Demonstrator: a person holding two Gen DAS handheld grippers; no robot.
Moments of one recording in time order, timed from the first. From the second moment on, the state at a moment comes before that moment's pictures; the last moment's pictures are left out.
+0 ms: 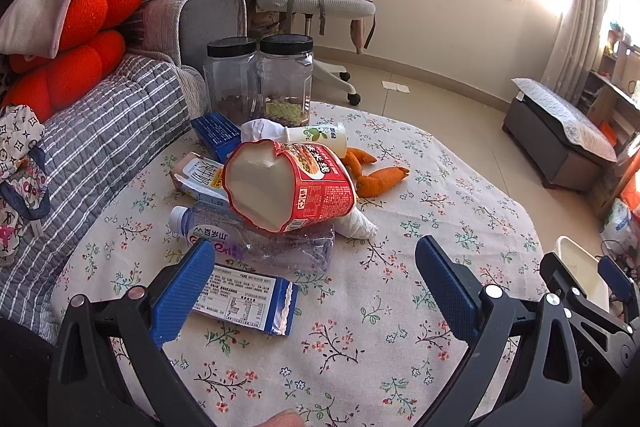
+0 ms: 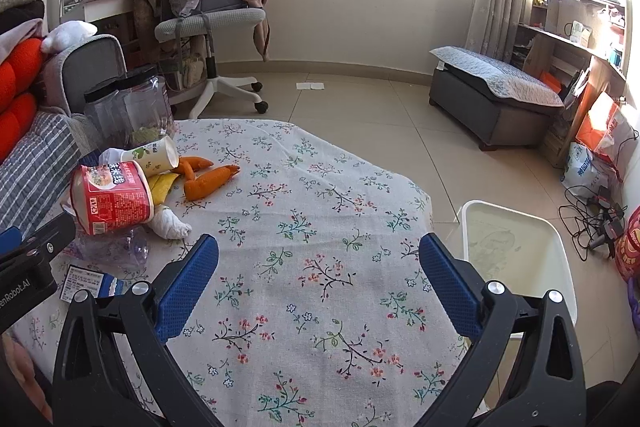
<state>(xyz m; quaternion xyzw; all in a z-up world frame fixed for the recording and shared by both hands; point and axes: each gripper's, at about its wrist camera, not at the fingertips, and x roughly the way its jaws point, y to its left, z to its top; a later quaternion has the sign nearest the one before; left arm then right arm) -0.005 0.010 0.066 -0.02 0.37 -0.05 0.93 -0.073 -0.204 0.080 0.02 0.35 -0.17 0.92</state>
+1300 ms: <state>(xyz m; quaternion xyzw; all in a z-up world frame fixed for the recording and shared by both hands) 0.233 0.158 -0.032 -0.30 0.63 0.12 0.70 -0.010 -0.280 0.010 0.21 0.52 -0.08 0.82</state>
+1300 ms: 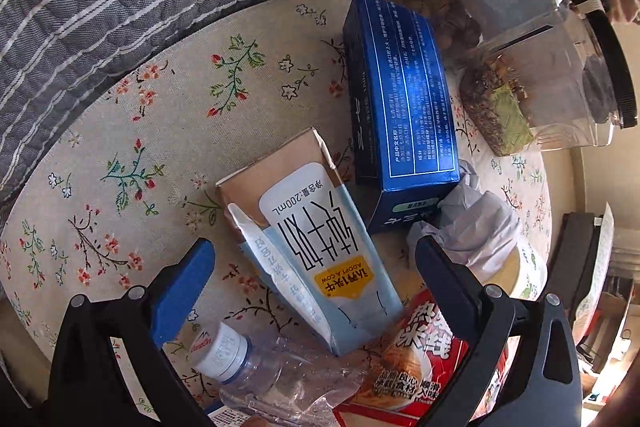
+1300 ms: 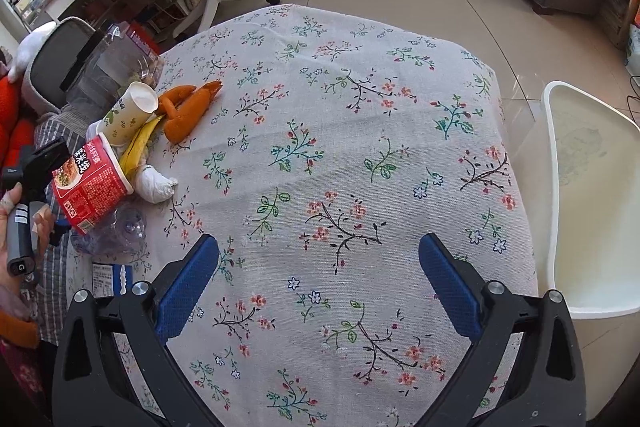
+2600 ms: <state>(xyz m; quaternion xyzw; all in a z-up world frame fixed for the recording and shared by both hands) 0.143 0.203 0.157 -0.23 0.40 -0.02 0.89 0.213 0.033 0.079 -0.29 0.50 0.28 0.77</state>
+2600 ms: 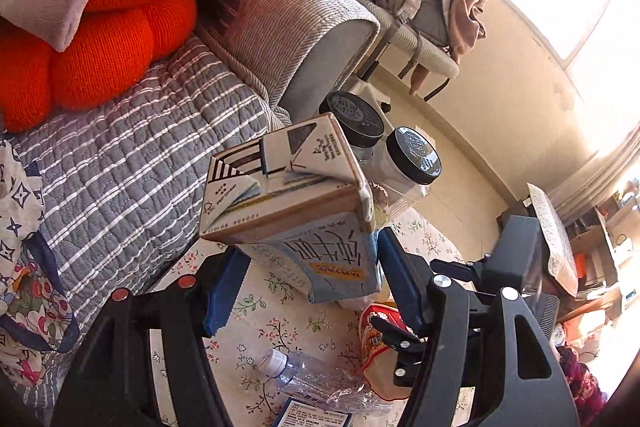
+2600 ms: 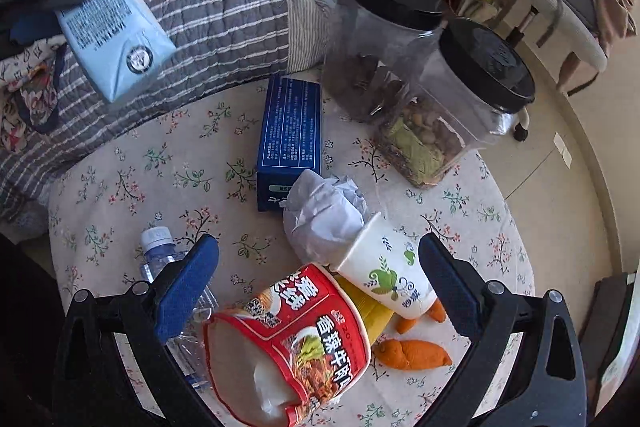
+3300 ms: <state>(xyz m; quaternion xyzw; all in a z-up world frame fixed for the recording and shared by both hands) 0.135 0.233 0.166 -0.26 0.37 -0.02 0.89 0.238 0.014 0.071 -0.12 0.54 0.30 0.78</state>
